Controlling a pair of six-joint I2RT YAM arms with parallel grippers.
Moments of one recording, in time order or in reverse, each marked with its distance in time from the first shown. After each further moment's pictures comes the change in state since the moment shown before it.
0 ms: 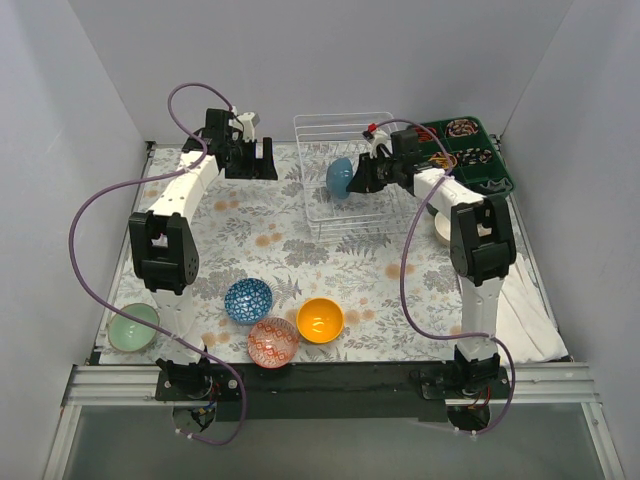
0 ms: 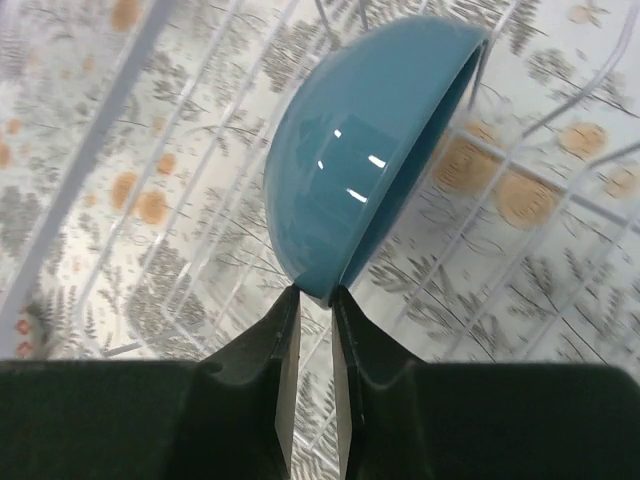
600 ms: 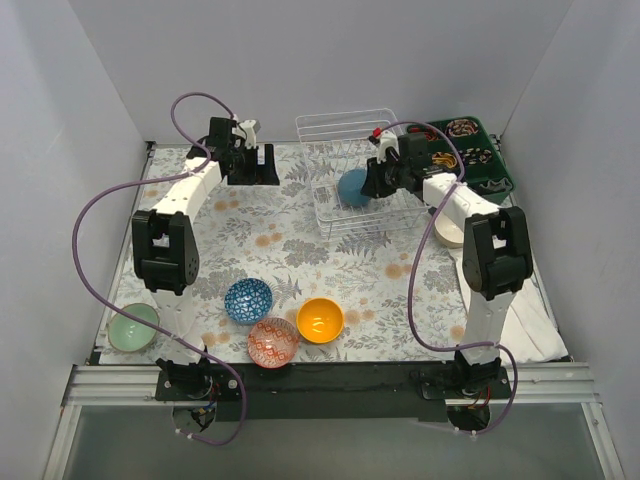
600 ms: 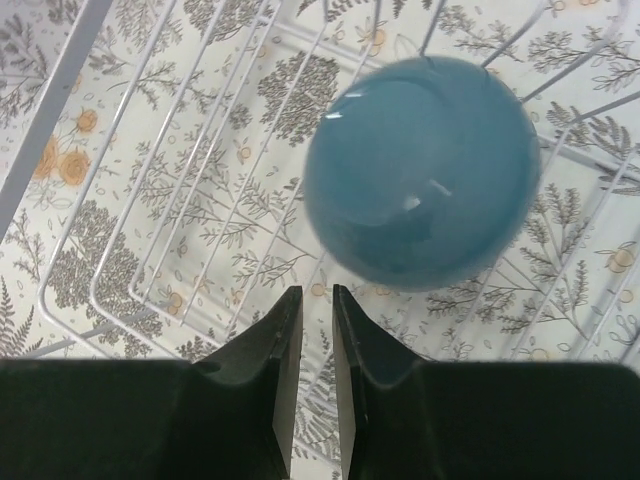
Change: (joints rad) left arm -0.008 -0.003 -0.104 0.098 -0.009 -0.032; right arm -0.003 -0.158 -0.116 -0.091 0.198 -0.150
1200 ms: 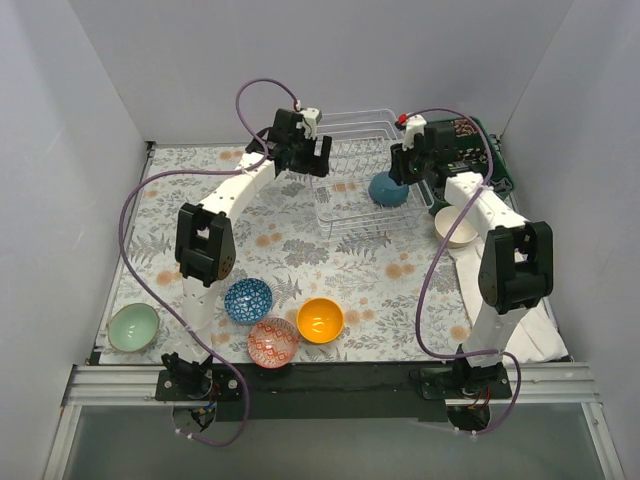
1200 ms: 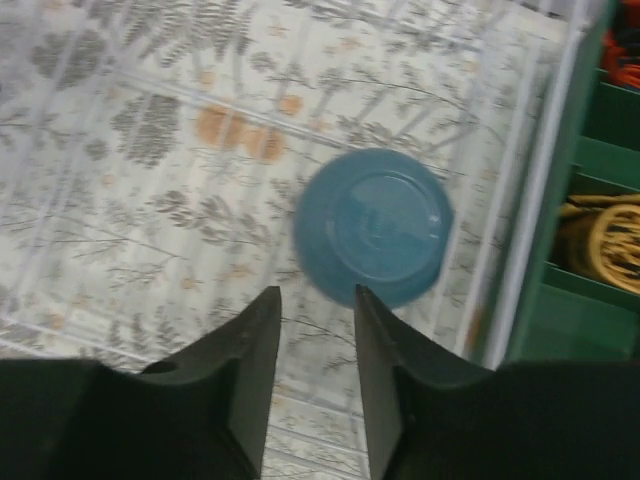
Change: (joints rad) left arm -0.261 0.190 0.322 0.059 -0.203 -0.010; right arm -0.057 -0.153 -0.051 -0.003 0.197 -0.100
